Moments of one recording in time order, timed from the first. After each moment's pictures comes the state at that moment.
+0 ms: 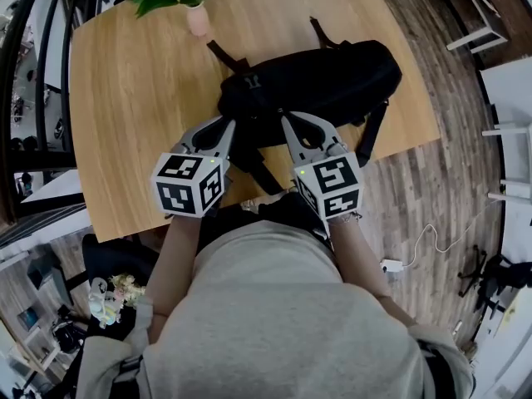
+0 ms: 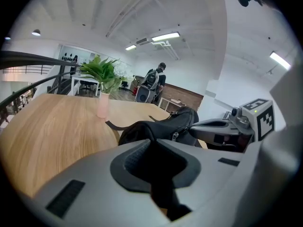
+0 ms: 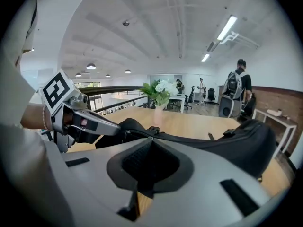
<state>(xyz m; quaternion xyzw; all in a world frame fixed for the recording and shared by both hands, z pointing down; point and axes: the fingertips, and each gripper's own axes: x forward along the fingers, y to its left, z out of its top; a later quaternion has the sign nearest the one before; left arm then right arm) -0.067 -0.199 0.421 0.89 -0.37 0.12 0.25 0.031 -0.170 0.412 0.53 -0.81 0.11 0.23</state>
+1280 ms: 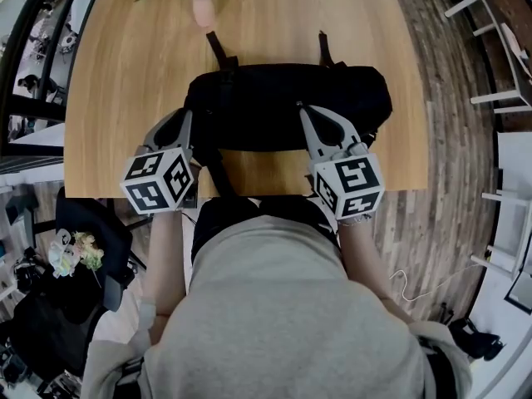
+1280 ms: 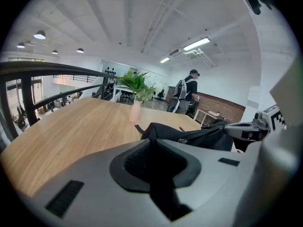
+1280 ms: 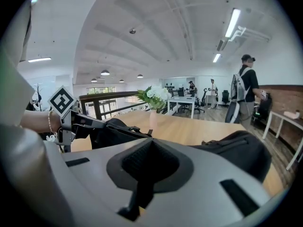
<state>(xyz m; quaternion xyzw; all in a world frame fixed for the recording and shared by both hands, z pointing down) -0.085 -0.206 0.419 0.76 -0.59 0.08 0.25 0.136 -0.200 0.395 0.45 -0.86 0.10 0.20</state>
